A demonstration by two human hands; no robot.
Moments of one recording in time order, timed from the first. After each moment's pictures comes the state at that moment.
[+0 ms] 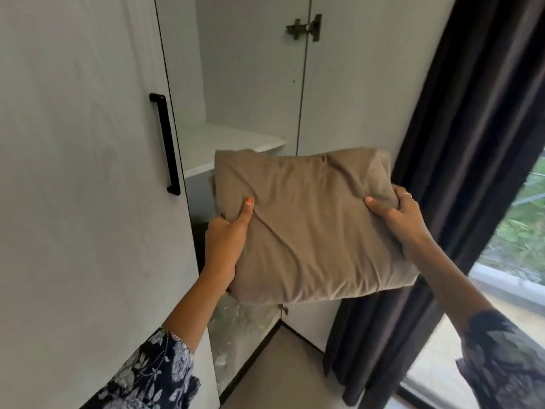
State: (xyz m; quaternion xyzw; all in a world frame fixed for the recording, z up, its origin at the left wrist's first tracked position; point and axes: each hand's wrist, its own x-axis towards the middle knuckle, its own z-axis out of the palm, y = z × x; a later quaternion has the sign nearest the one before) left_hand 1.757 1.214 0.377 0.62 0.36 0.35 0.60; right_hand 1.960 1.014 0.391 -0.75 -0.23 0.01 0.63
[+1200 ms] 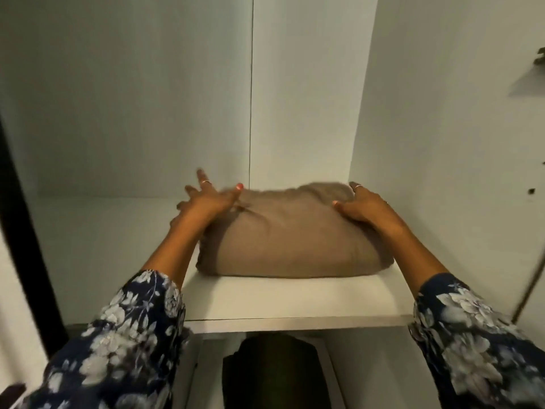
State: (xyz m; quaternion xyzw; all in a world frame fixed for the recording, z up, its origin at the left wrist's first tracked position) left_hand 1.934 1.571 0.511 0.58 0.71 0.34 0.20; right_hand 2.217 1.581 0.513 -0.72 -0.62 0.12 0.30
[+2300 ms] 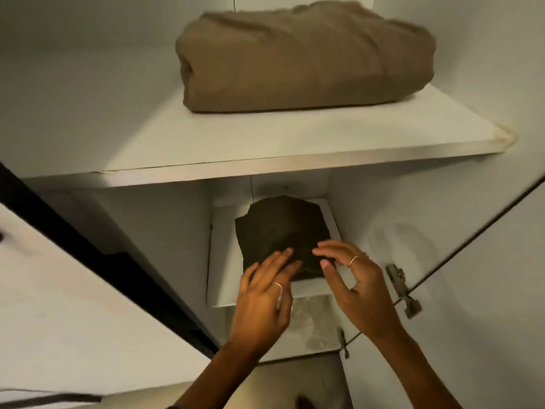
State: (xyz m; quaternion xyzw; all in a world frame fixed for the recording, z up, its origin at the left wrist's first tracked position) left_hand 1.977 1.369 0.185 0.81 0.48 0.33 0.11; right_hand 2.154 1.362 0.229 -0.50 -0.70 0.20 0.47
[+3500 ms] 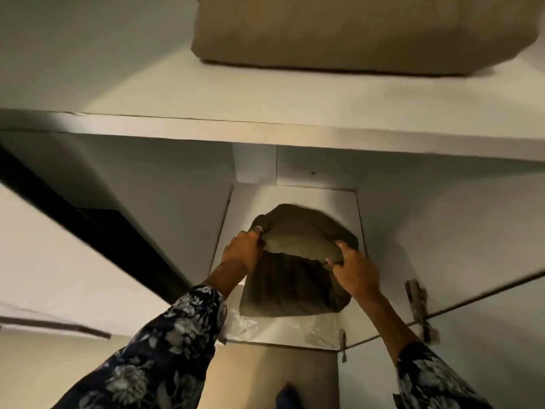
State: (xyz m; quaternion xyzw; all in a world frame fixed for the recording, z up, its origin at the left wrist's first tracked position) left_hand 1.957 1.483 0.115 0.66 0.72 0.06 0.23; right_hand 2.199 1.464 0.117 -0.69 -0.69 0.19 0.12
